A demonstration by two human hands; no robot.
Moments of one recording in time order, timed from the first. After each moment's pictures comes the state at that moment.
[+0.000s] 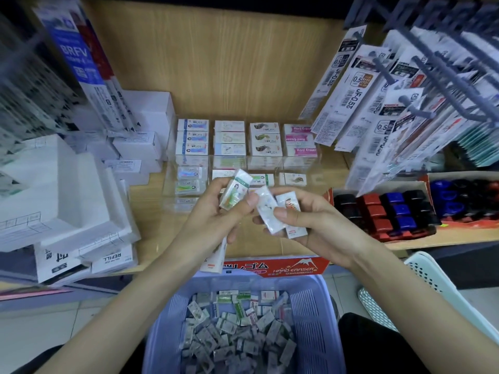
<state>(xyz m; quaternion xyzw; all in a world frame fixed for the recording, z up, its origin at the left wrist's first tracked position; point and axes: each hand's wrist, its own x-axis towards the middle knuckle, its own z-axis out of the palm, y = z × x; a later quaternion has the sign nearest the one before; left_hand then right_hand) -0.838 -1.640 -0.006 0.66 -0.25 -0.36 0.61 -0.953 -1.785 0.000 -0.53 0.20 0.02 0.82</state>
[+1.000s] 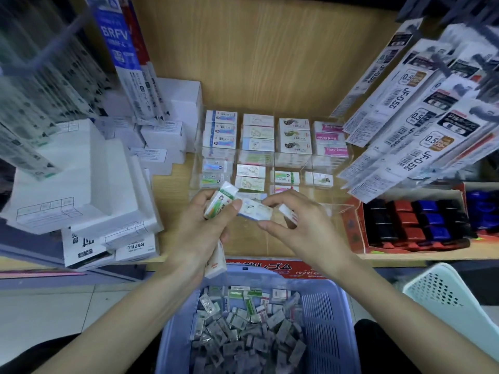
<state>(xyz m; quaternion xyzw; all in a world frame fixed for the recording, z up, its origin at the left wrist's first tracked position) -0.823 -1.607 -0.032 0.69 -0.06 -0.30 0.65 -0.920 -1.745 -0.024 -0.90 0.19 -0.09 0.38</state>
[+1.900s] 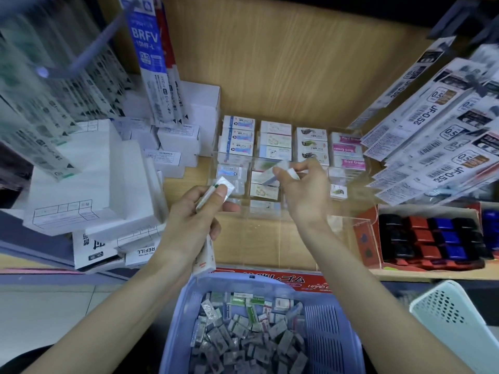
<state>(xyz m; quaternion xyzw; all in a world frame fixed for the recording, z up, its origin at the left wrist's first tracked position) -0.793 -1.588 -0.021 0.69 -0.05 -0.29 0.66 -0.836 -1.756 -0.041 -0.74 0.45 -0.23 0.45</state>
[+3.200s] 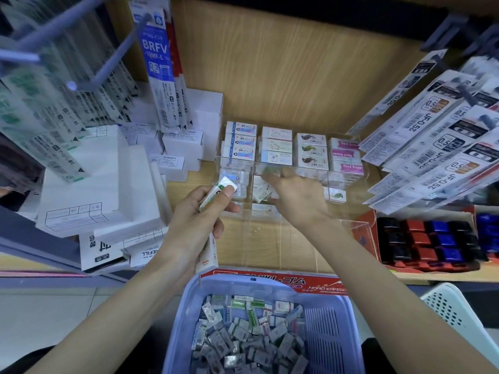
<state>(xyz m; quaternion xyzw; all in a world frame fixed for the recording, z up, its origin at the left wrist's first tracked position) -0.790 -1.586 -0.013 0.69 -0.05 -0.30 0.65 -0.833 -1.774 -0.048 -0.98 0.17 0.04 -0.04</state>
